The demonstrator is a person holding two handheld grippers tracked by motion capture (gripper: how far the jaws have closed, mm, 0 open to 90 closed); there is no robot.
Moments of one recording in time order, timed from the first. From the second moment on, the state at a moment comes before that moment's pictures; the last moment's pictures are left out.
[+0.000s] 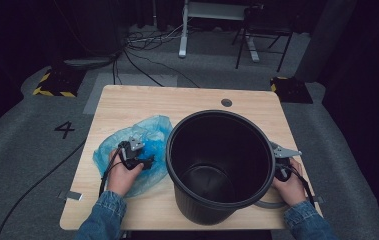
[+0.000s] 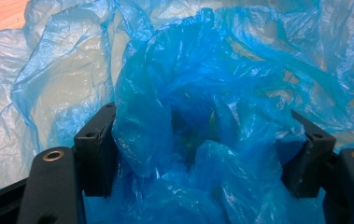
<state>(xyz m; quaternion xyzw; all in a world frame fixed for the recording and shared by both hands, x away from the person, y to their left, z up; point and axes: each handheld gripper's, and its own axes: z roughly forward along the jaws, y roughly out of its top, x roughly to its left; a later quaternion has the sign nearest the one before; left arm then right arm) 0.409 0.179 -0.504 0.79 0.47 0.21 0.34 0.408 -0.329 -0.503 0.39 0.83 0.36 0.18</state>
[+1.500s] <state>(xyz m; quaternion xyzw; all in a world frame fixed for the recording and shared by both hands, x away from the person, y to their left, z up) 0.401 0.192 -0.500 0.80 0.43 0.20 0.35 0.408 -0.329 -0.503 0.39 0.83 0.36 0.18</state>
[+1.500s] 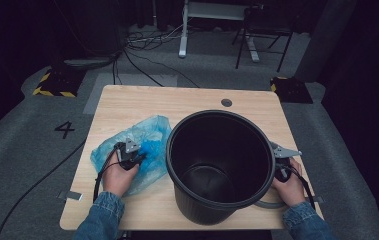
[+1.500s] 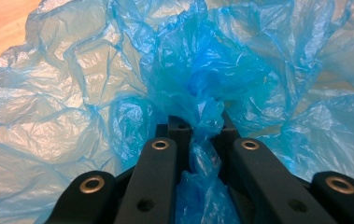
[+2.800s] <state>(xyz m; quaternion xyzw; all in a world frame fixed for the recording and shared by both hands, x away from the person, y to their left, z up) 0.364 0.236 -0.420 0.72 0.35 0.22 0.56 0.408 -0.329 -0.503 0.39 0.83 0.36 0.18</state>
